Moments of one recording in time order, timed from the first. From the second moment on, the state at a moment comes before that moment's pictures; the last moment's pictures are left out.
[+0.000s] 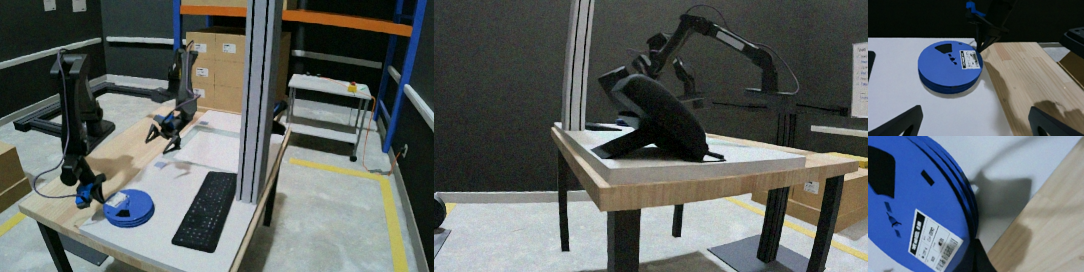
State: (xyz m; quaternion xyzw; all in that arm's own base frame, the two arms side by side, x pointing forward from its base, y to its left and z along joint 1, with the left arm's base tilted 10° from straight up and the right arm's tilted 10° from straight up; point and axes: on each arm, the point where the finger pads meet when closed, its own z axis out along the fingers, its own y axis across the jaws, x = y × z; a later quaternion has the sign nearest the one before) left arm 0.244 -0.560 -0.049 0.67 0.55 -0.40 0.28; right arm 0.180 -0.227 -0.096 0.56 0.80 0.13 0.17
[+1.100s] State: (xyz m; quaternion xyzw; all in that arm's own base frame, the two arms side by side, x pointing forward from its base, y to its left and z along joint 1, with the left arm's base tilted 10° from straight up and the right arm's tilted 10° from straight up) left arm 0.243 -0.562 -0.046 0.67 0.55 -0.41 0.28; right arm 0.172 -0.224 0.011 0.57 0.79 0.01 0.23
